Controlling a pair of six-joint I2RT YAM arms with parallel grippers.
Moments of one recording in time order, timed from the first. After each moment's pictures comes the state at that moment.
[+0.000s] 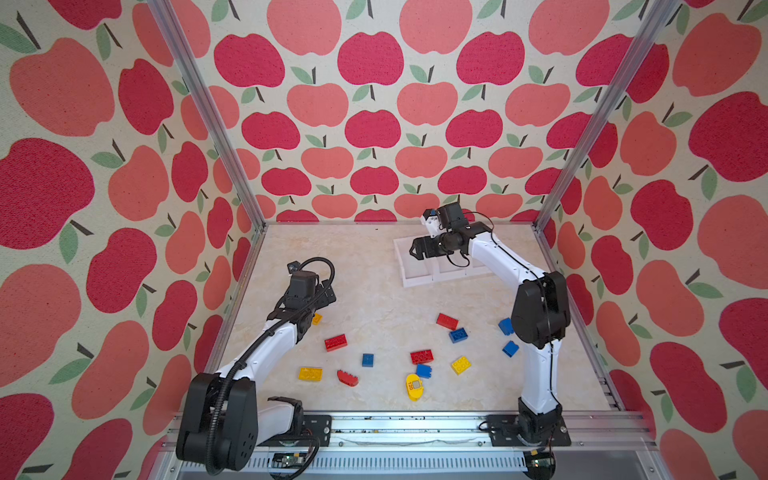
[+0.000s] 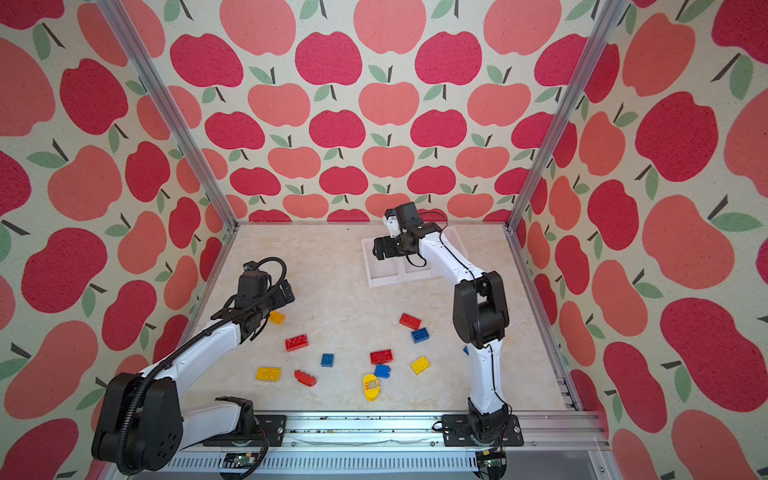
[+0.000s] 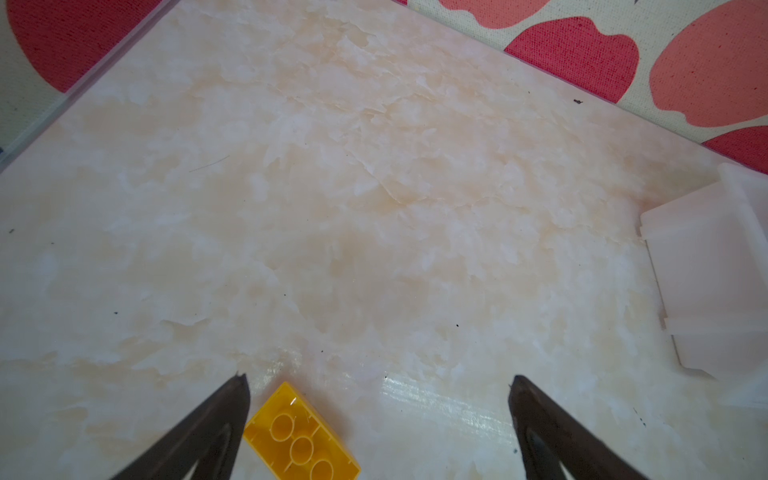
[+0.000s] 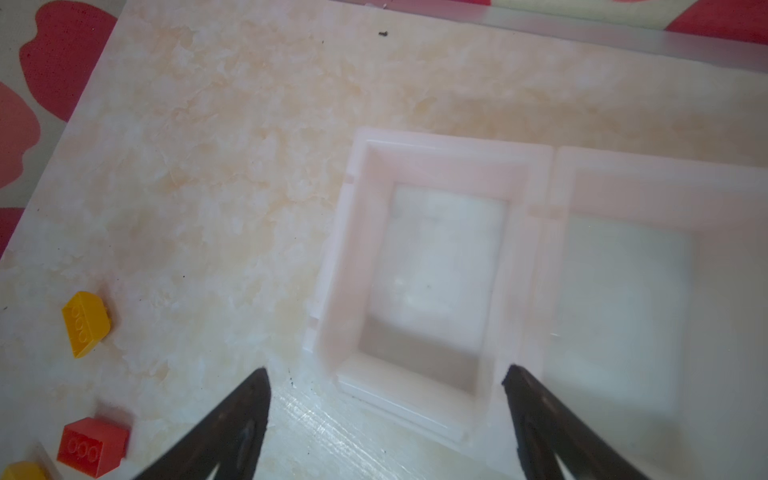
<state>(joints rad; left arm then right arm) -0.17 1.24 0.66 -0.15 -0.19 -0.44 0.45 2.05 1.85 -0.69 -0.23 0.10</state>
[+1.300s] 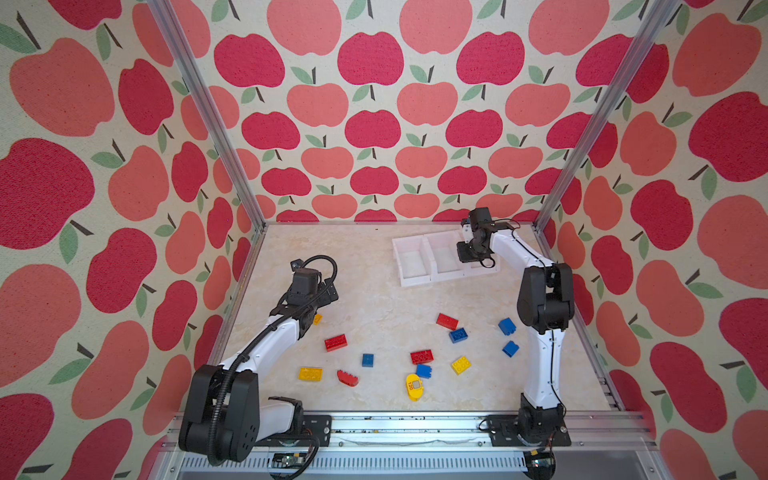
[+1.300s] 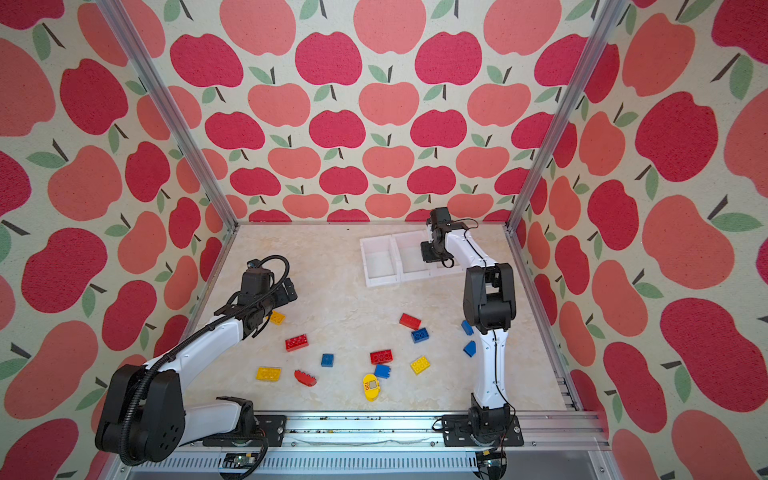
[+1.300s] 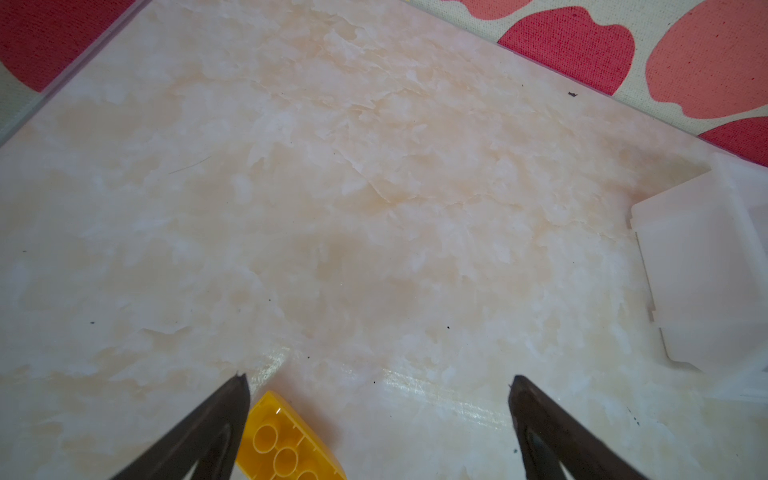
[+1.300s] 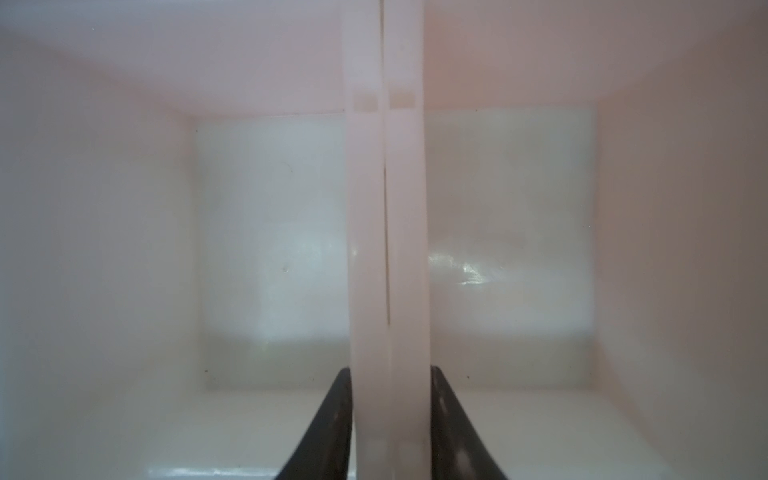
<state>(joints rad) -0.18 1.28 0.69 -0.15 -0.18 -0.44 0.27 2.20 1.87 -0.80 -0.02 0.01</state>
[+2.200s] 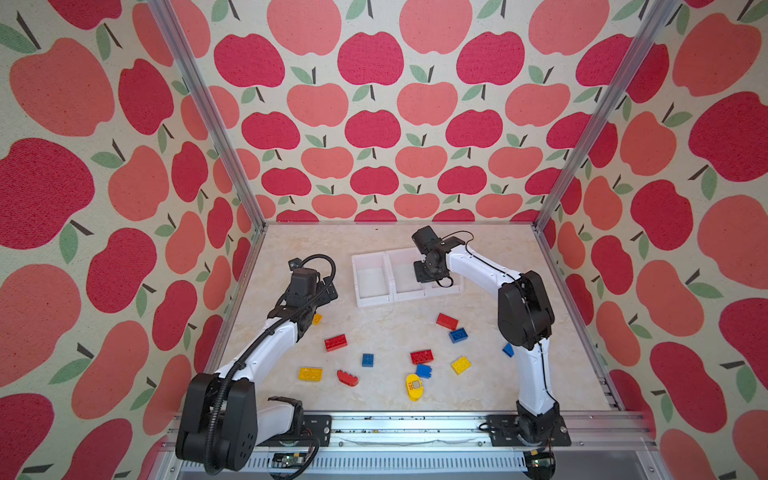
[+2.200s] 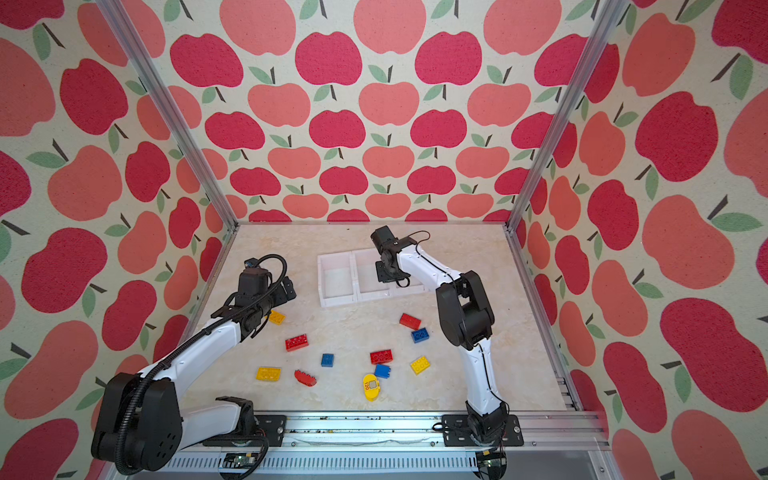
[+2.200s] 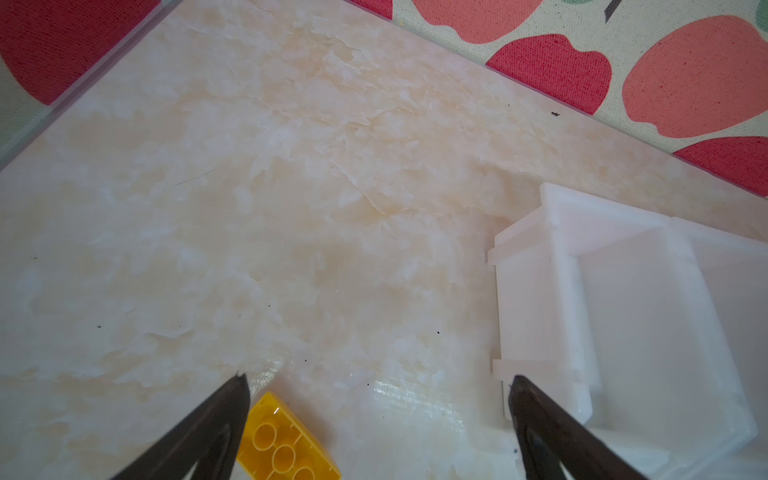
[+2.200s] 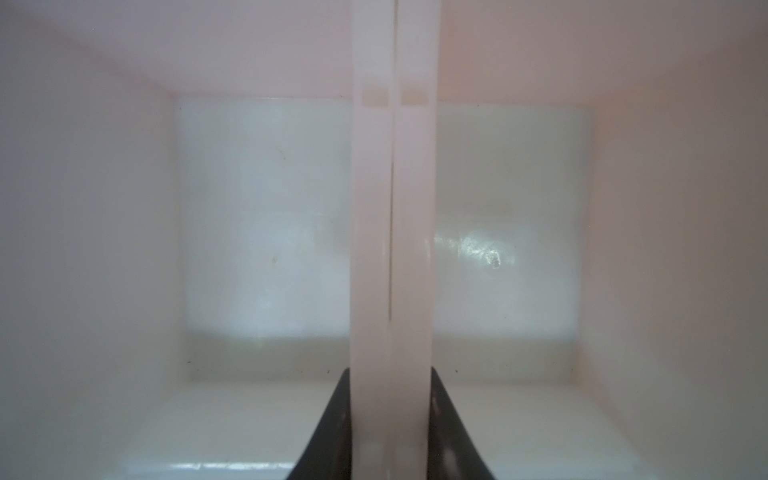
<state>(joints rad) -0.18 1.23 0.69 -0.16 -0.18 -0.45 0.64 2.13 1.77 -0.85 0.14 0.34</state>
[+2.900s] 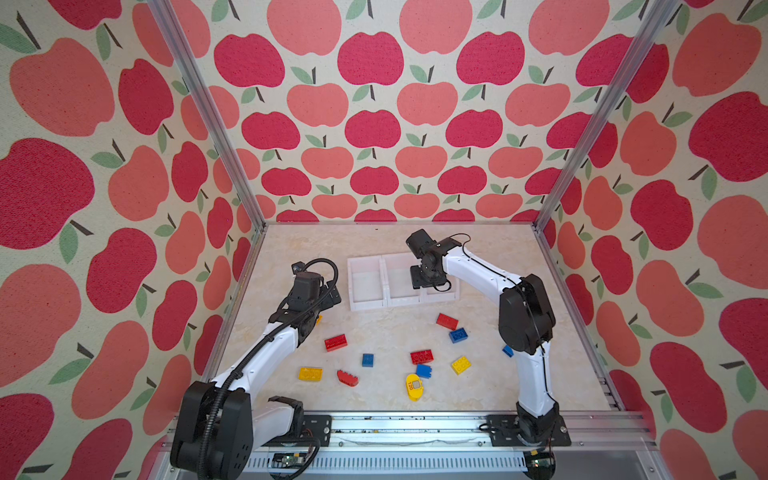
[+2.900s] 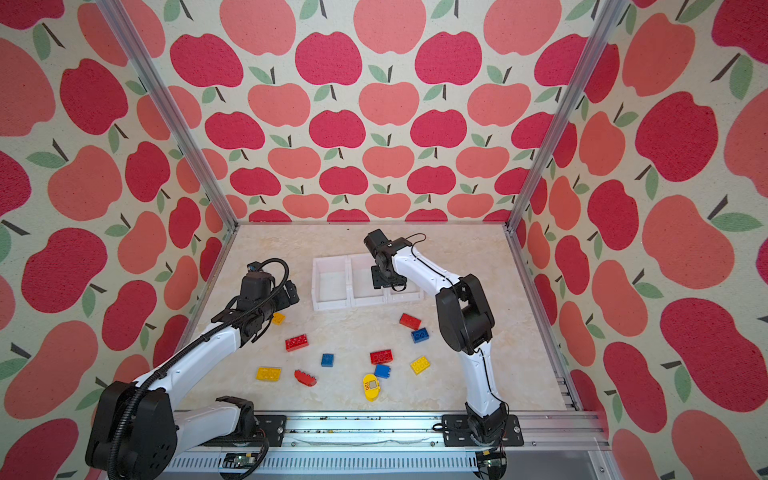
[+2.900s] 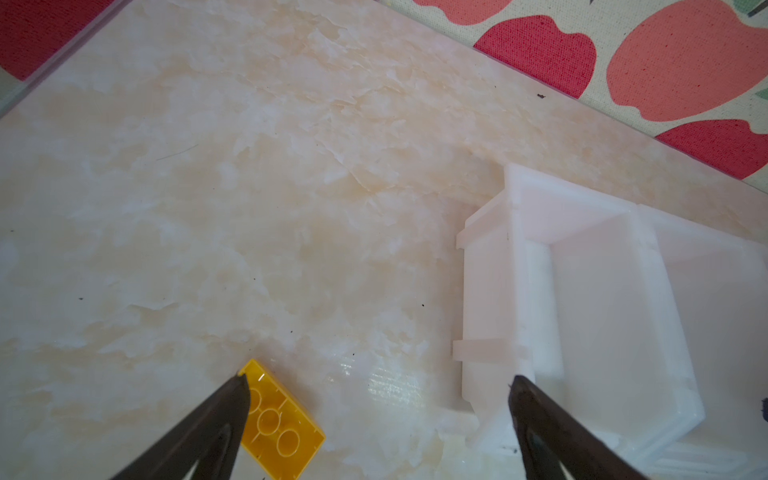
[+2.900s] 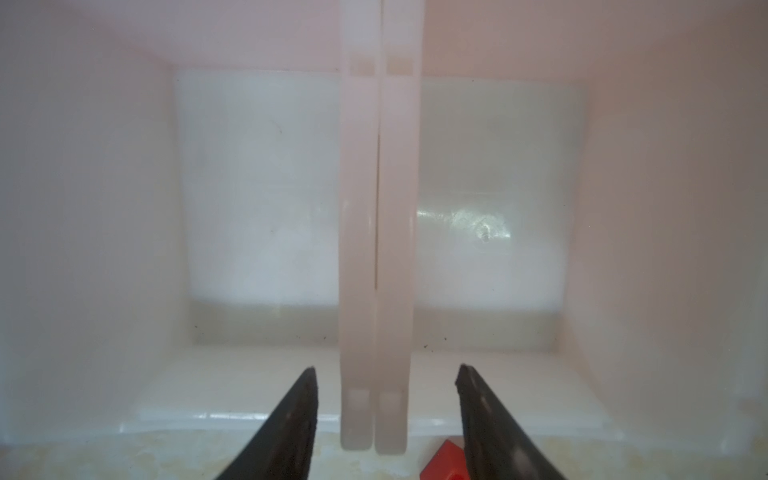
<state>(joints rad) -0.23 1.19 0.67 -0.20 -0.18 -0.48 0.68 2.05 1.74 -0.95 0.12 0.39</state>
